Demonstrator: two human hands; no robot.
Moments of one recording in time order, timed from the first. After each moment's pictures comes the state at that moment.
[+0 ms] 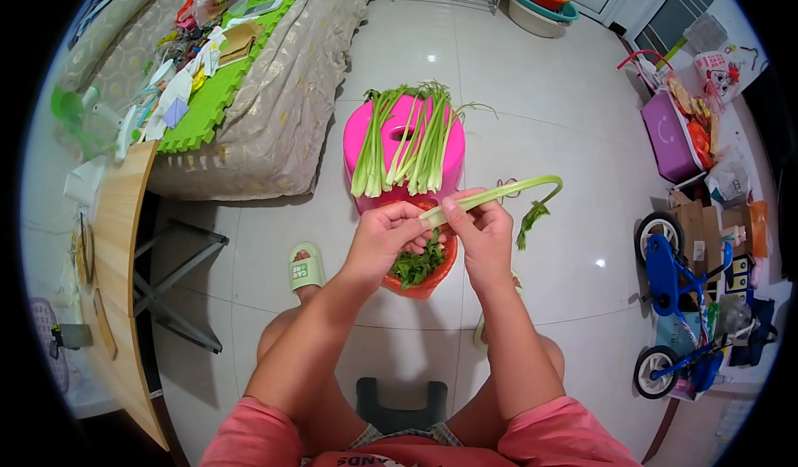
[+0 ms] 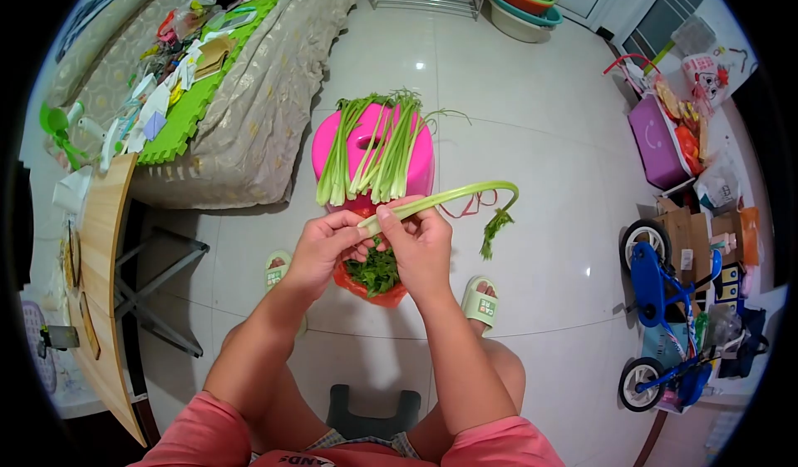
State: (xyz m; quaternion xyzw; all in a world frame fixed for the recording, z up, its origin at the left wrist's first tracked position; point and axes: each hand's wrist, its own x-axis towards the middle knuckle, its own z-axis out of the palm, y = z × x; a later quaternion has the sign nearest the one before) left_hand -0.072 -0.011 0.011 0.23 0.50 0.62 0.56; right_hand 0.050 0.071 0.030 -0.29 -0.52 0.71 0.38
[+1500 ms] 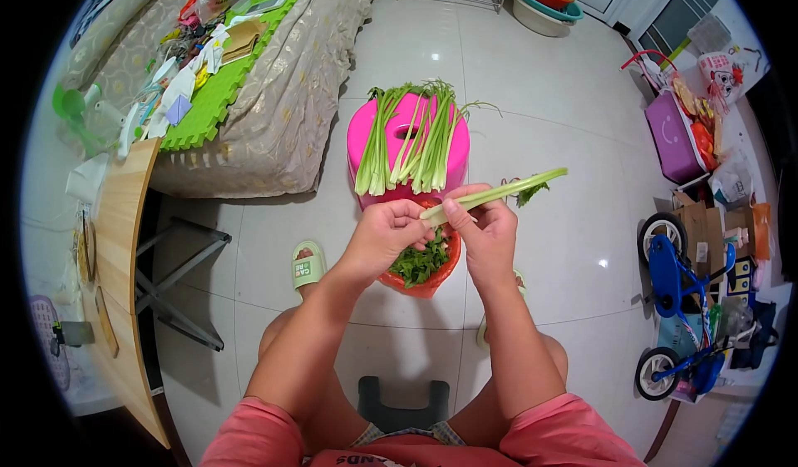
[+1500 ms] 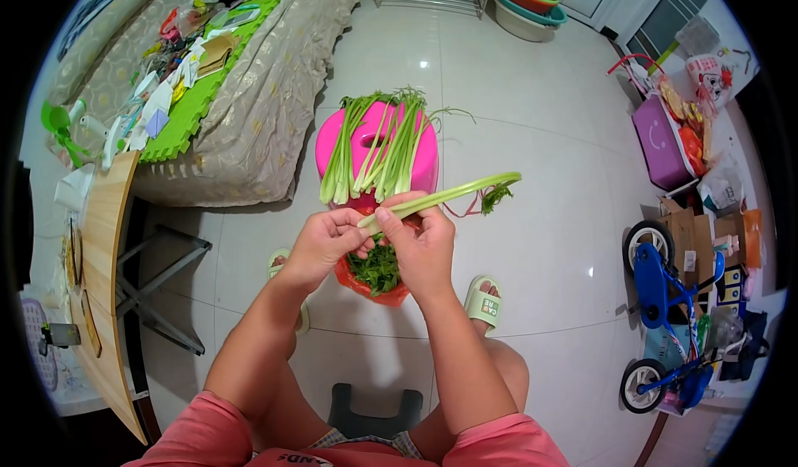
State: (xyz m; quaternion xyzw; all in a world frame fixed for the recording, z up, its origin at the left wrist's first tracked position) left_hand -0.081 -0.011 0.015 0.29 0.52 0.58 0.56; right_hand 0.049 0.072 0.029 -0.27 -0.56 0.68 0.39
